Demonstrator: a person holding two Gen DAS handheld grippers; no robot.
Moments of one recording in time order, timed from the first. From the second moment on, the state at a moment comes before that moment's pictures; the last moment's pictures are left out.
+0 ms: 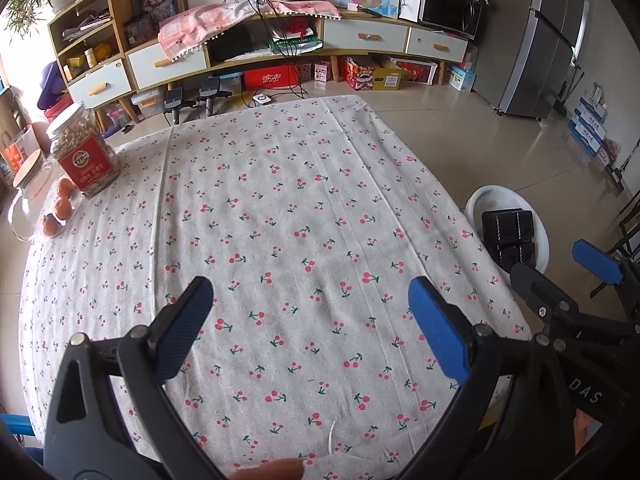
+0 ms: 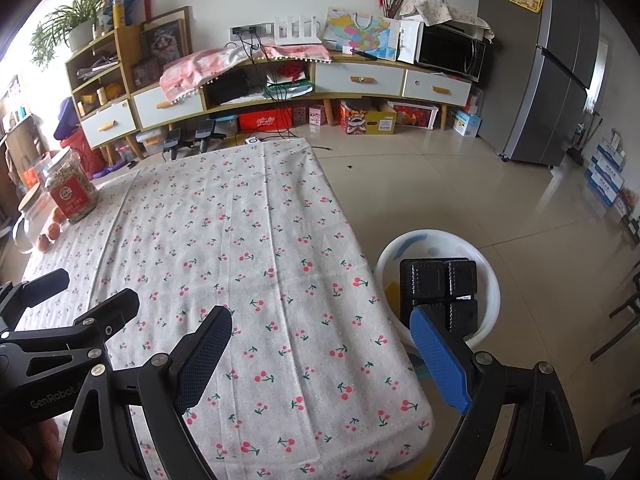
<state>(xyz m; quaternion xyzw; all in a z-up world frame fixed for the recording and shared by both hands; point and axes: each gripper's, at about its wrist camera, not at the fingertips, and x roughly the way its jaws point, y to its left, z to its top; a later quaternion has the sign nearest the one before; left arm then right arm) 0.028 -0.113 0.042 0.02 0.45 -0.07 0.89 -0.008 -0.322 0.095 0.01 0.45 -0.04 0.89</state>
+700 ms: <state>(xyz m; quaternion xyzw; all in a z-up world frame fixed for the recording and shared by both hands) 0.028 -0.112 0.043 0.02 0.45 -0.07 0.89 -0.008 -0.320 0.095 0.01 0.45 -0.04 0.89</state>
